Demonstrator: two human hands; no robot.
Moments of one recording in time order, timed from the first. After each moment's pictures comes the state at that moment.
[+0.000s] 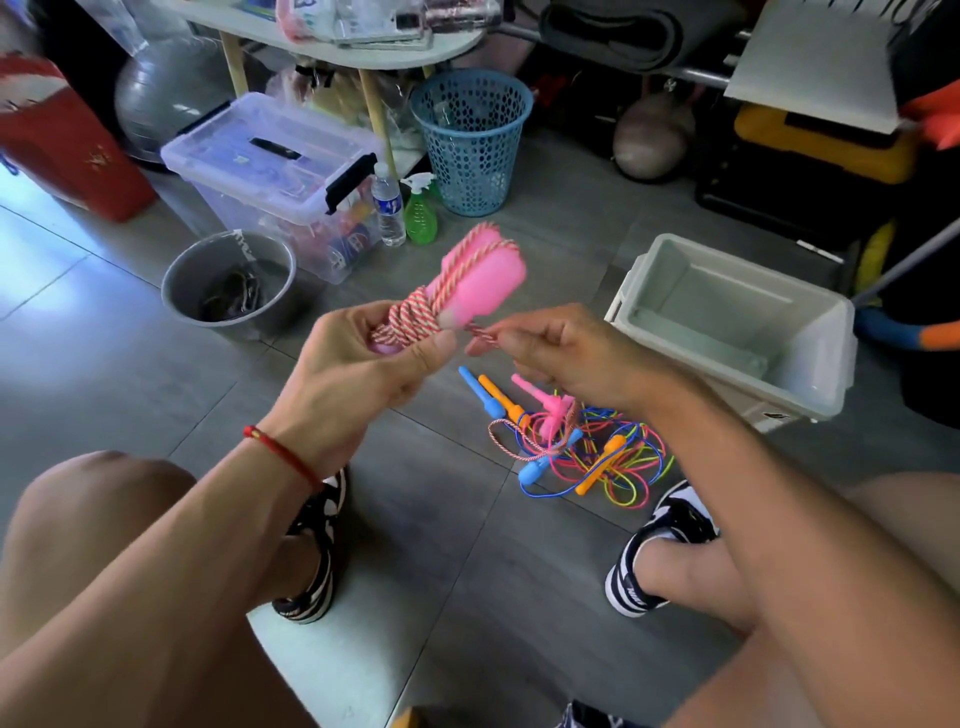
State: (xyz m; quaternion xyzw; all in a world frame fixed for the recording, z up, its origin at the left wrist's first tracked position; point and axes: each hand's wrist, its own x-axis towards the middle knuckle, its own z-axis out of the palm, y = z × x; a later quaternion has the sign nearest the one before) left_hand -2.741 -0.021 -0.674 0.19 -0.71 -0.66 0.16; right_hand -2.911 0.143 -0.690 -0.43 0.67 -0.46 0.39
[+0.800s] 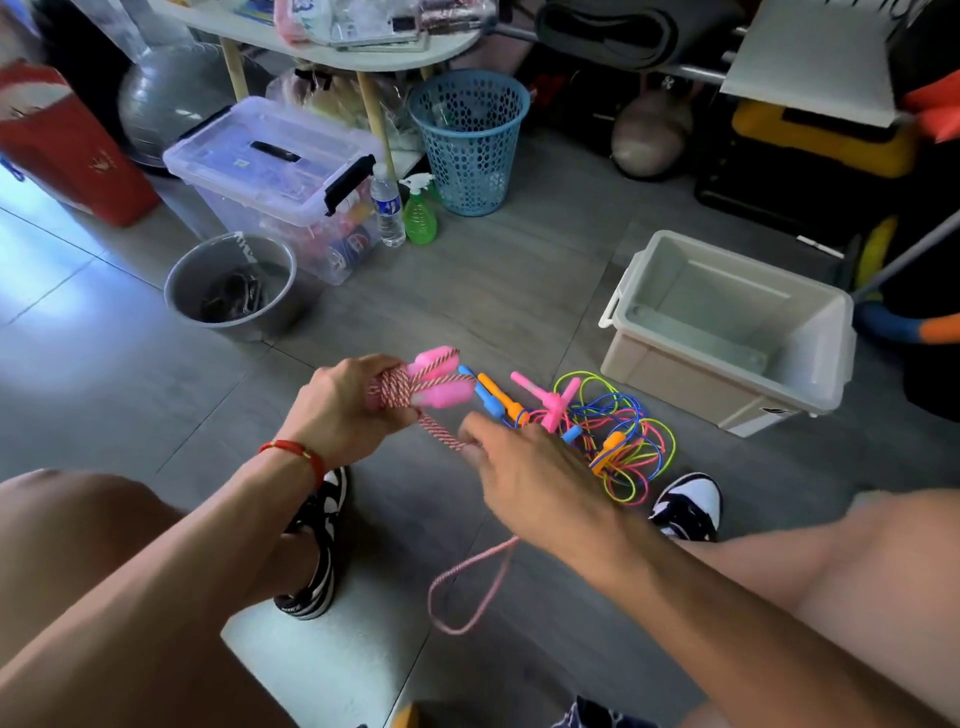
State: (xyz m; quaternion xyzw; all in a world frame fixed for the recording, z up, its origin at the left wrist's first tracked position) left_hand -2.729 -0.045 -0.727 0.31 -0.91 -0.27 0.00; right_hand -2.808 0.164 -0.716 -0.43 0.86 -0.21 0.18
